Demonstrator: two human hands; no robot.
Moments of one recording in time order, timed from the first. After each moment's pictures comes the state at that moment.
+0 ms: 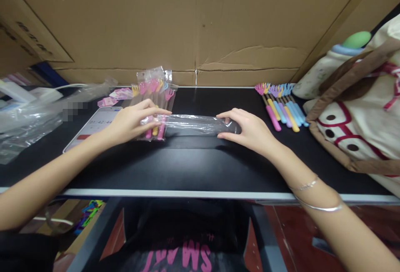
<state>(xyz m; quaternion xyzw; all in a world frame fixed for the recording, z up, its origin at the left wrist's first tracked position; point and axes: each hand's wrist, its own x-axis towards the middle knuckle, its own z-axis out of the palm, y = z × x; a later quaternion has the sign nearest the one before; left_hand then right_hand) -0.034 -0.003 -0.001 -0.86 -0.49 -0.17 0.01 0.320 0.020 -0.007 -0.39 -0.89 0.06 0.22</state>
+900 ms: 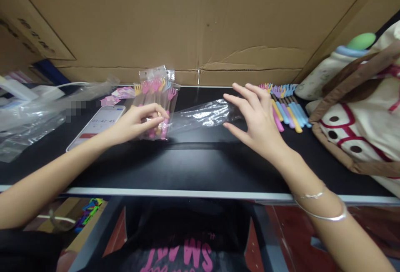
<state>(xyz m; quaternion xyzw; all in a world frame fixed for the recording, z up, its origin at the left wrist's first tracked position) -0.027 -0.010 0.005 -0.80 -0.45 -0.29 -0.28 0.306 0.003 0.016 -0.38 -0.87 -0.12 0.29</state>
